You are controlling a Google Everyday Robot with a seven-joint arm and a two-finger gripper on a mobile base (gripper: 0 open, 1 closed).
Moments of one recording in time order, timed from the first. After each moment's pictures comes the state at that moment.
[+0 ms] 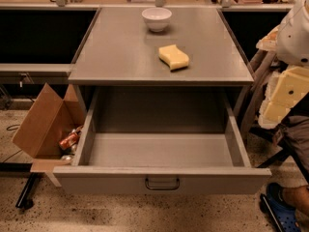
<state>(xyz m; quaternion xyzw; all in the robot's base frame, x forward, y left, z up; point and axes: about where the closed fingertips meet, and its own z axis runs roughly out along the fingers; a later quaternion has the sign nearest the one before) 0.438 -0.217 0.976 -0.60 0.78 -0.03 0.16</state>
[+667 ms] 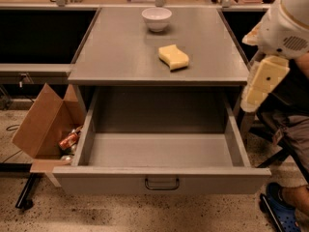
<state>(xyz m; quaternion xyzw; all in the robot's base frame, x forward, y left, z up) 0.488 -0.211 0.962 -0.60 0.78 -0.02 0.17</state>
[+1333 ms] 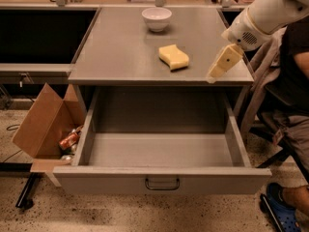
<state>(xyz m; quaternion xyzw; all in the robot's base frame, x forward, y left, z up) 0.633 -0.194 0.913 -0.53 0.80 0.06 0.28</state>
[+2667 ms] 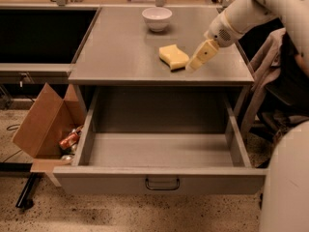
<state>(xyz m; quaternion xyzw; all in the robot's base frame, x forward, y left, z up) 0.705 -0.161 0.887 -0.50 0.81 0.12 0.29</state>
